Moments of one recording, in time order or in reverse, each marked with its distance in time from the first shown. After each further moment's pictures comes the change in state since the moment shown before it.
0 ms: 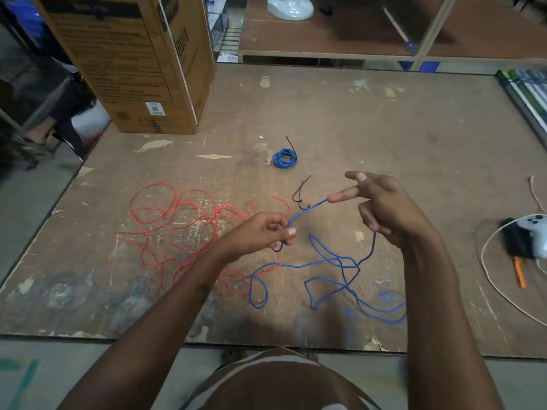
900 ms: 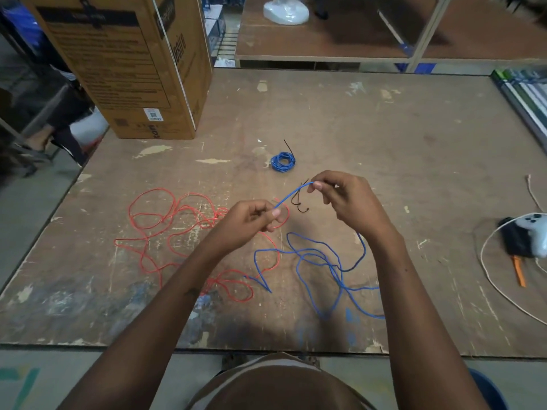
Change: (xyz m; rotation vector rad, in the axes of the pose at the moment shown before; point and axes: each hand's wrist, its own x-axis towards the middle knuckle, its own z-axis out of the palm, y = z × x) left_hand -0.009 0.013 -0.023 -0.007 0.249 0.233; right_hand 0.022 0.001 0.038 -0.507 0.029 -0.360
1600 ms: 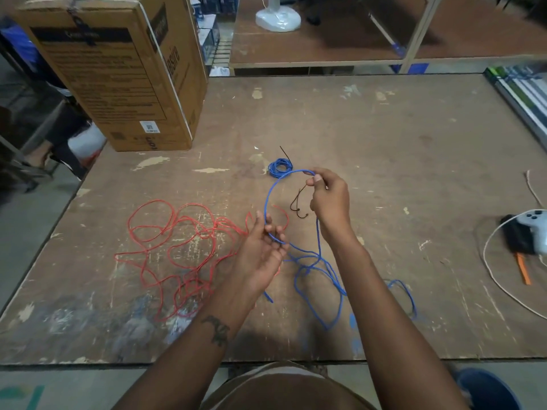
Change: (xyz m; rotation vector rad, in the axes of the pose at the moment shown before) left_hand 0.001 0.002 0.067 -1.337 0.443 -0.444; right_hand 0.043 0.016 0.067 0.397 0.468 0.361
